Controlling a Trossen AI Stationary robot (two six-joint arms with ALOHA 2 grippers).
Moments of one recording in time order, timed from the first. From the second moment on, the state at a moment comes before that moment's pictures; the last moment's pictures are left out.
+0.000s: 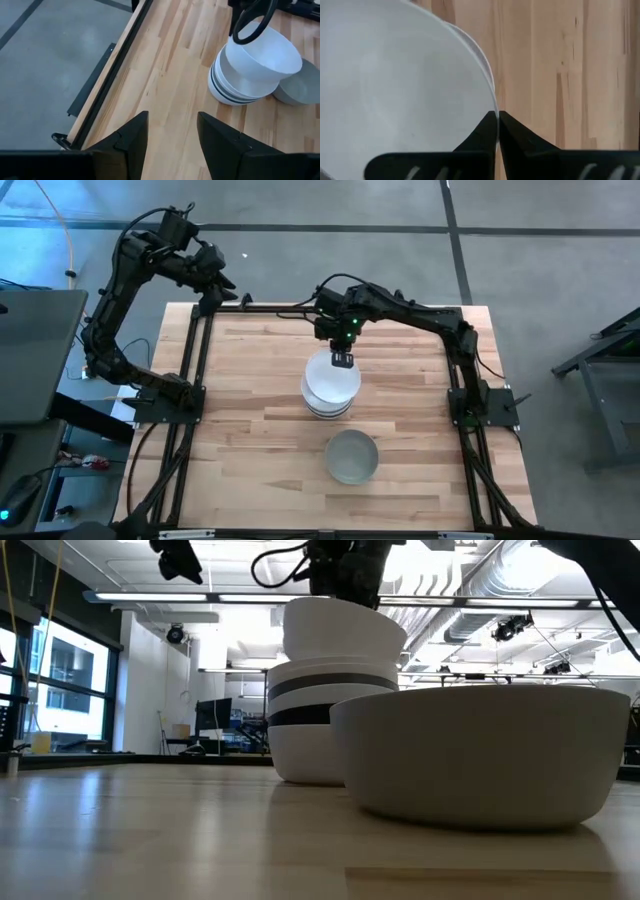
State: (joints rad) left arm 1.16 1.36 1.81 -1.47 0.51 0.55; right arm -0.31 2.06 2.13 -1.34 -0.17 -0.27
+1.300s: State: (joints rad) left arm 1.16 1.36 1.81 -1.48 0.55 0.56; right arm -0.31 2.14 2.13 -1.43 -0.21 -0.24
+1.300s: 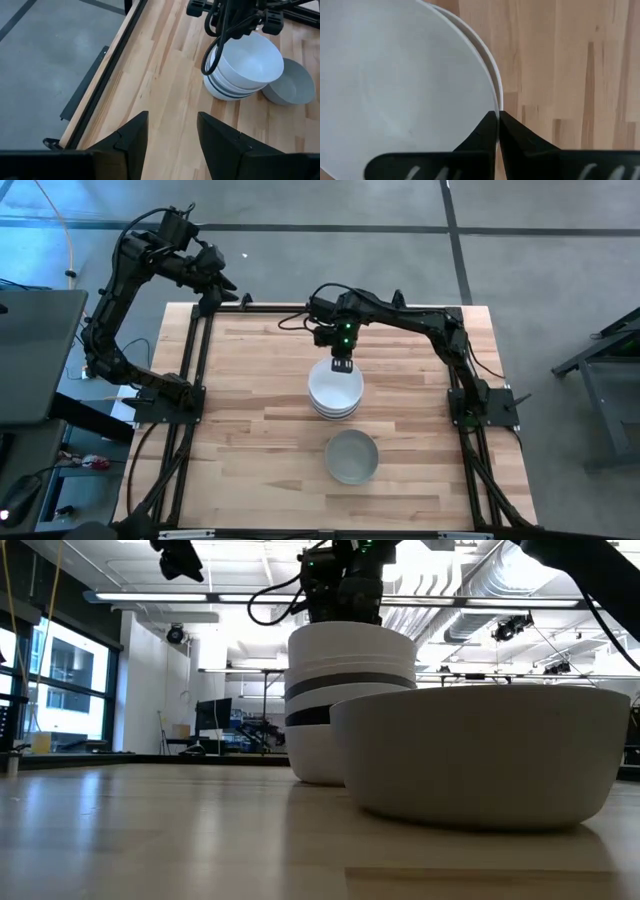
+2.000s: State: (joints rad) left arm 1.15 1.34 1.62 -1.36 0.55 0.58; right arm -0.31 2.14 2.13 -1.51 -0.16 -0.18
